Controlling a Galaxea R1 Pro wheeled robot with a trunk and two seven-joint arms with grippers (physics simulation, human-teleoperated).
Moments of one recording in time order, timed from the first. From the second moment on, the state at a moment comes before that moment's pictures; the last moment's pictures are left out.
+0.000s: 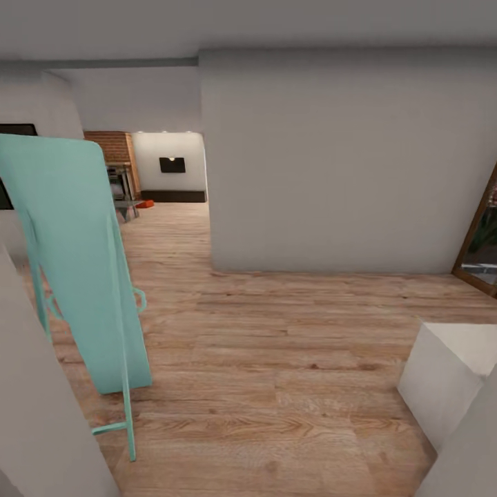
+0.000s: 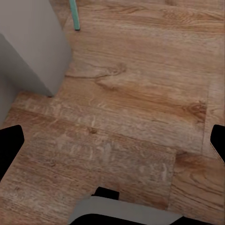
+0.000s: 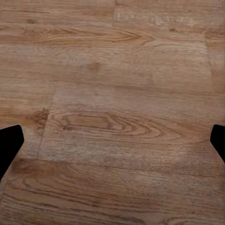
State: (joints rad) left arm -0.01 -0.11 0.11 0.07 -0.07 -0.91 0.28; right arm 0.07 0.01 0.01 -0.25 0.05 -0.73 0.02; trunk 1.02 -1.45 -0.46
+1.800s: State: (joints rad) left arm -0.01 -0.11 0.11 0.07 -0.07 -0.91 0.28; right arm 0.07 0.01 0.01 -0.25 0.05 -0.73 0.01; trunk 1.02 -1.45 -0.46
